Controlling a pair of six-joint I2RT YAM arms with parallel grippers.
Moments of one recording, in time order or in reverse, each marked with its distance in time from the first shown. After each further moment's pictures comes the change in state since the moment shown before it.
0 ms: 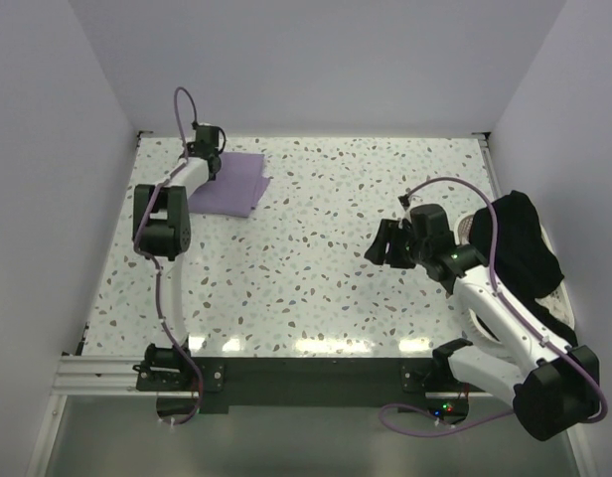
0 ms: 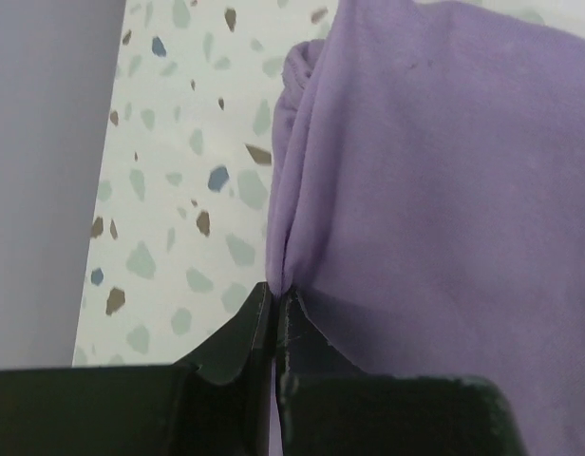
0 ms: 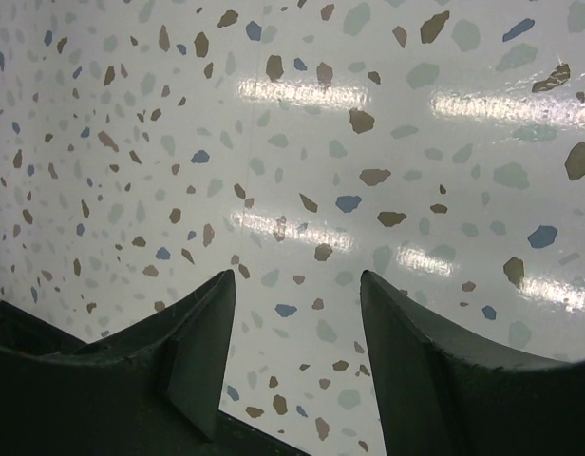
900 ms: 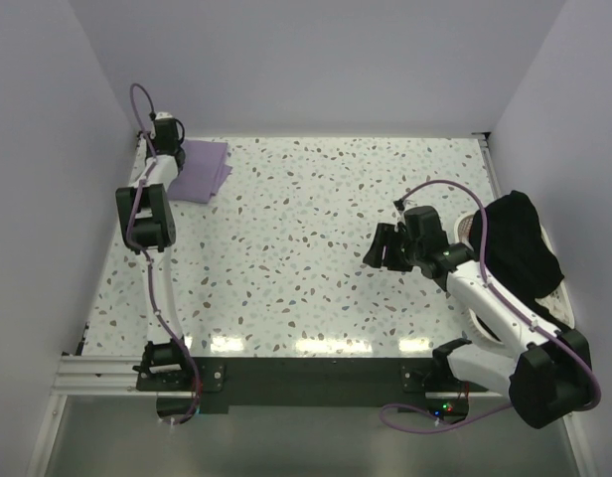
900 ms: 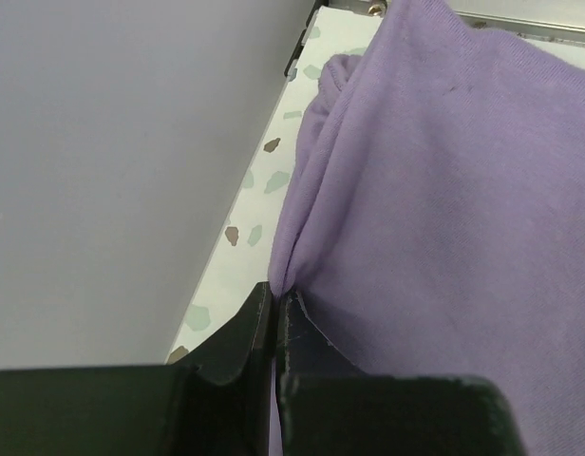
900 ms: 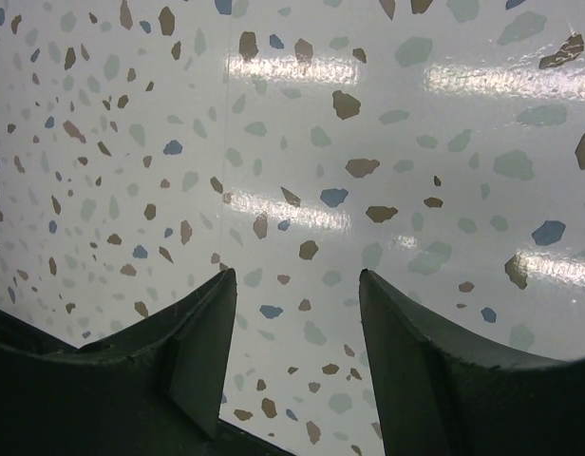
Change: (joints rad) left arm 0.217 0.223 0.282 0.162 0.028 0.101; right arm 0.001 0.069 -0.038 0.037 -0.004 -0.002
